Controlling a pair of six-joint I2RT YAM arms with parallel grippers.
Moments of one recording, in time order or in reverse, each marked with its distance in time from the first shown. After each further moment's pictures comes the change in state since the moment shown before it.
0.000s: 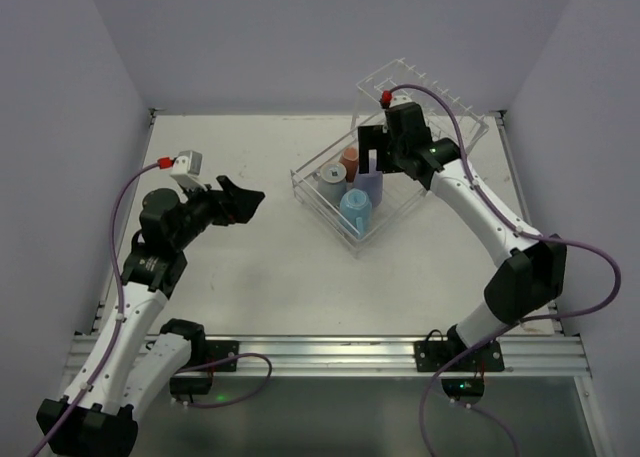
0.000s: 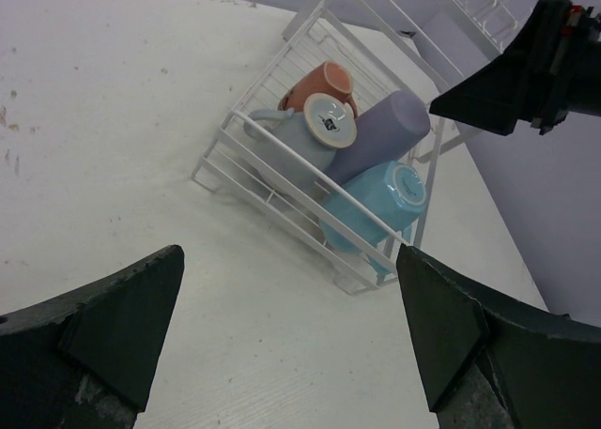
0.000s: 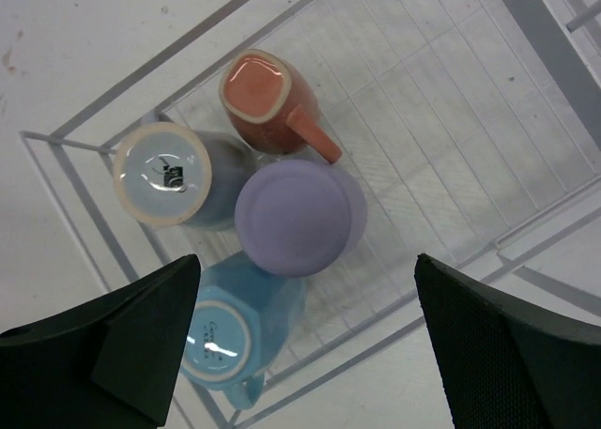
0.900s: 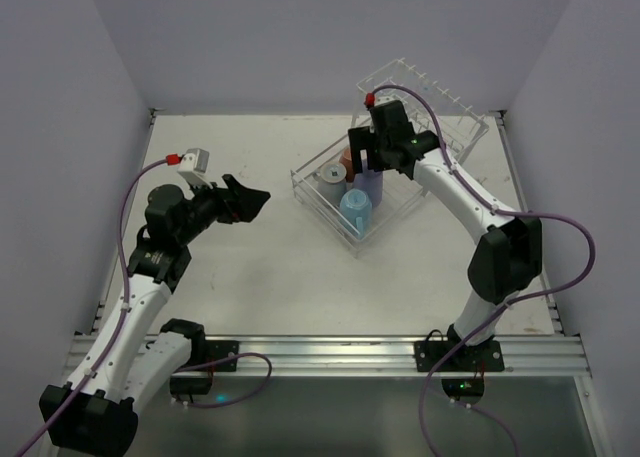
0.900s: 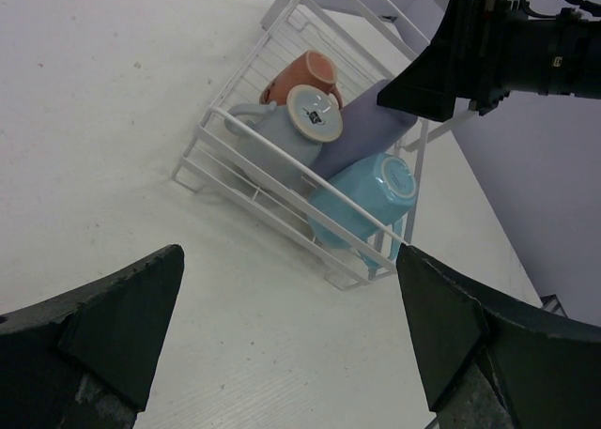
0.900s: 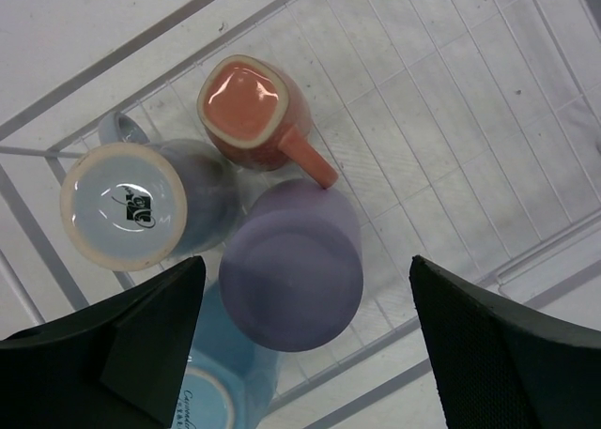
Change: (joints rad) left arm 0.000 0.056 -0.016 0.076 0.064 -0.001; right arm 0.013 0.171 0.084 -0.005 0.039 -0.069
